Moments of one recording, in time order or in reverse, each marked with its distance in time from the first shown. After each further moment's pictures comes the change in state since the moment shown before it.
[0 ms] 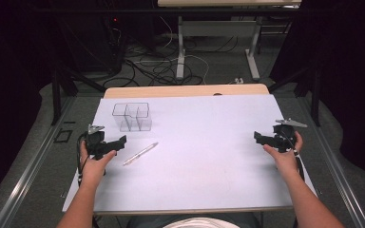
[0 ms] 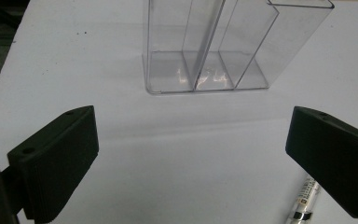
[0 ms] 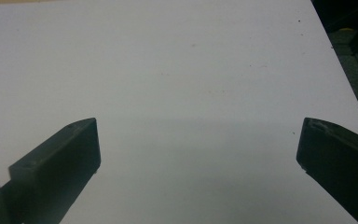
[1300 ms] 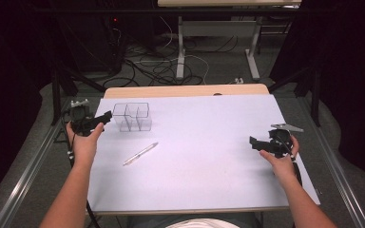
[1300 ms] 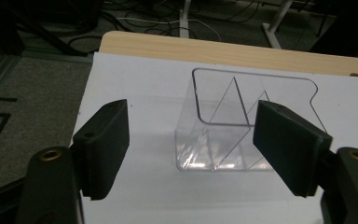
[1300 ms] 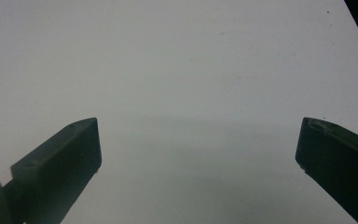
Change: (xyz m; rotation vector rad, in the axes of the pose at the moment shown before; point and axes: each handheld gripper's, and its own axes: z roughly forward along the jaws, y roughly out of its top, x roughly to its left) left arm 0.014 0.086 -0.026 -0.058 0.090 -0.084; right arm 0.019 -0.009 -0.011 0.012 0.047 -0.014
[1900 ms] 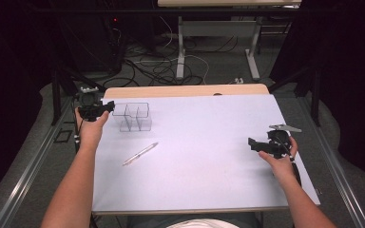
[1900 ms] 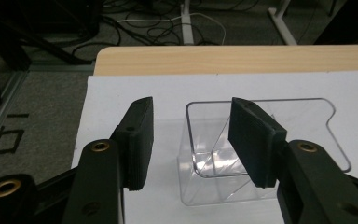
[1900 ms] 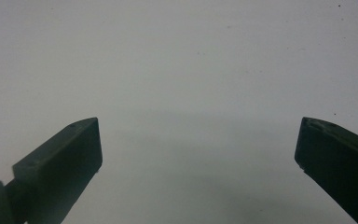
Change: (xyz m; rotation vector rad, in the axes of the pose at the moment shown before) left arm -0.011 0.027 0.032 0.048 0.034 0.101; right arm 0.002 -0.002 0.002 0.017 0.013 -0.013
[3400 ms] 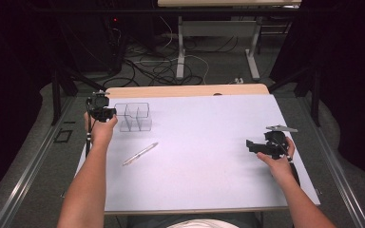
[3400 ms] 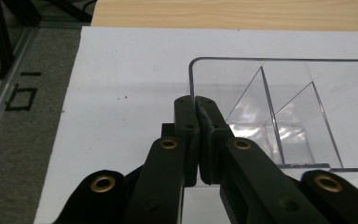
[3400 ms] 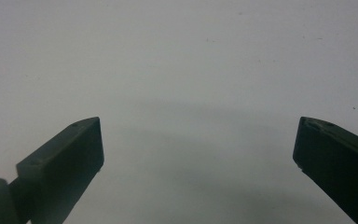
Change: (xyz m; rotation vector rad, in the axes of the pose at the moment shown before) left arm -0.013 -0.009 0.033 0.175 0.064 -0.035; right arm 0.003 -0.004 0.006 0.036 0.015 -0.023
